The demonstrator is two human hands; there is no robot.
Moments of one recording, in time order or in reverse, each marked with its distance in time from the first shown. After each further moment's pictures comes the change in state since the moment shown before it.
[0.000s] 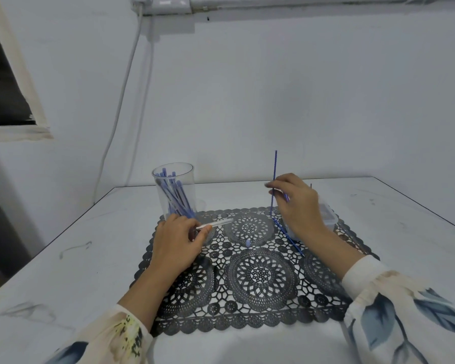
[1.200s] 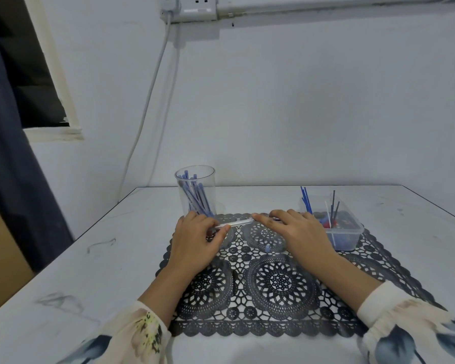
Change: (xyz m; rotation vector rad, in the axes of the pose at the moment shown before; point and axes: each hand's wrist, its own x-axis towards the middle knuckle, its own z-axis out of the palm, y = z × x) left_hand 0.000 0.001 -0.008 -0.055 0.119 0.097; right_hand -0.036 -0.009 0.017 -0.407 -0.367 -0.363
